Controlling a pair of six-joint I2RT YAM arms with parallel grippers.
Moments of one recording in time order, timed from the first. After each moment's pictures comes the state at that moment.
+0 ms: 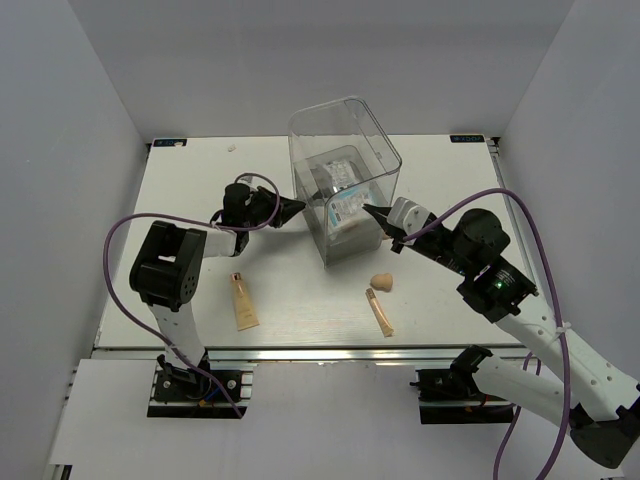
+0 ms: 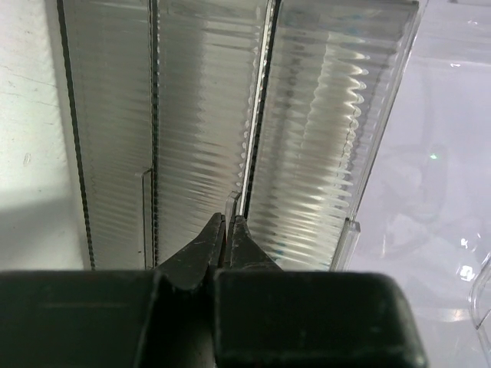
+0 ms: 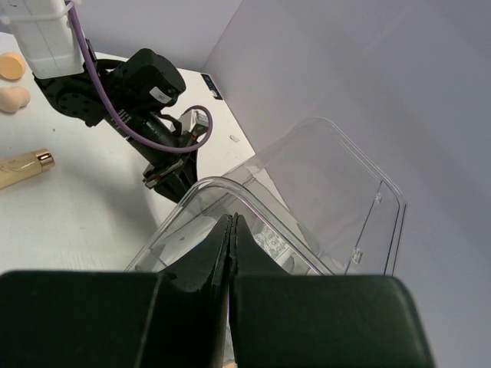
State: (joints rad) left arm -0.27 1.89 0.91 0.65 0.49 -1.35; right arm 0.73 0.85 0.93 0.00 -0.33 -0.58
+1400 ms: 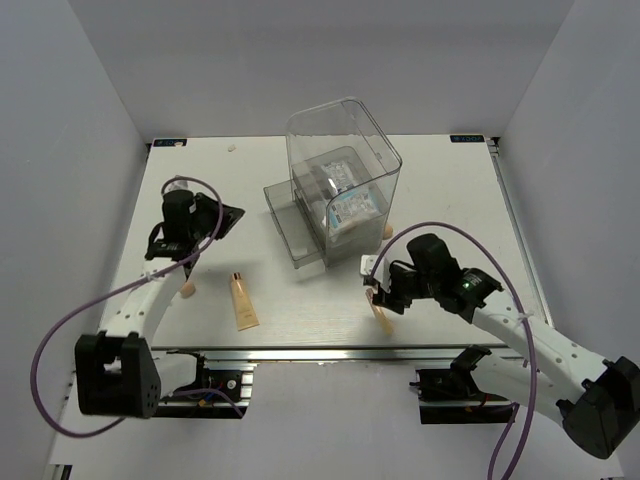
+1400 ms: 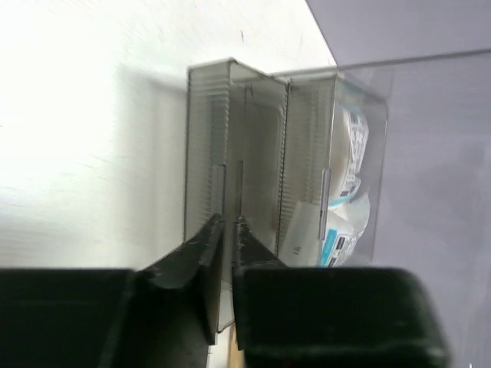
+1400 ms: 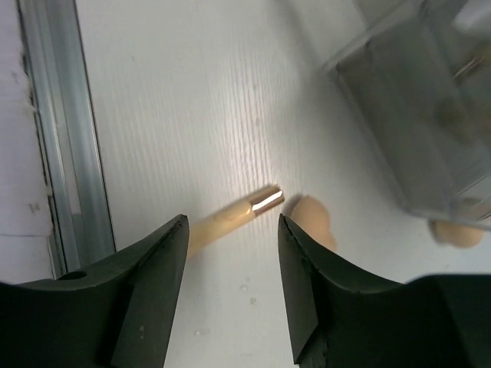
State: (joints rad) left arm -0.07 1.20 0.77 -0.04 0.23 -1.00; right arm 0.70 0.93 0.70 -0.53 -0.47 -0.69
